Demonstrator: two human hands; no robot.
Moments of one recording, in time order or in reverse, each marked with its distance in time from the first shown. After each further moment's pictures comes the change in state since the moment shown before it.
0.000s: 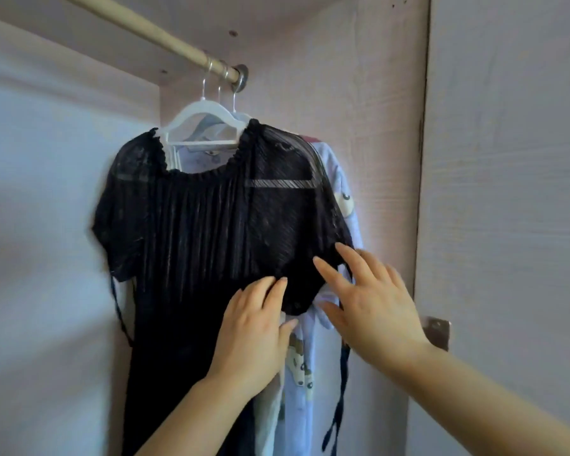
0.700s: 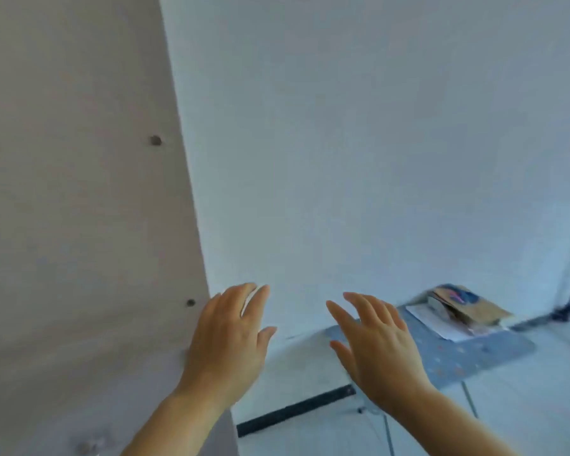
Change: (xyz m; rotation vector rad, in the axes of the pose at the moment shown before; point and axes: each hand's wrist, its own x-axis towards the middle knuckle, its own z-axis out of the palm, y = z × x) left_hand -0.169 0.509 0.015 -0.595 -0.167 0.648; right_hand -0.471 0.231 -0.347 -0.531 -0.449 0.653
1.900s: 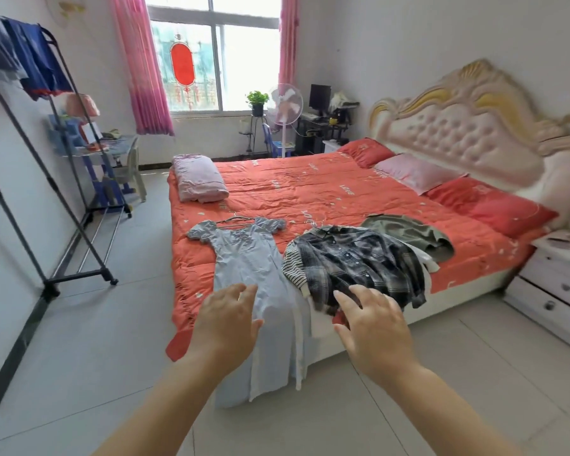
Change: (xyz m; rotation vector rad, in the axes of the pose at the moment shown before) left_hand 0.135 0.837 0.194 -0.837 -0.478 1.216; right_hand -0.445 0.498 -0.264 -1.154 -0.165 1.295
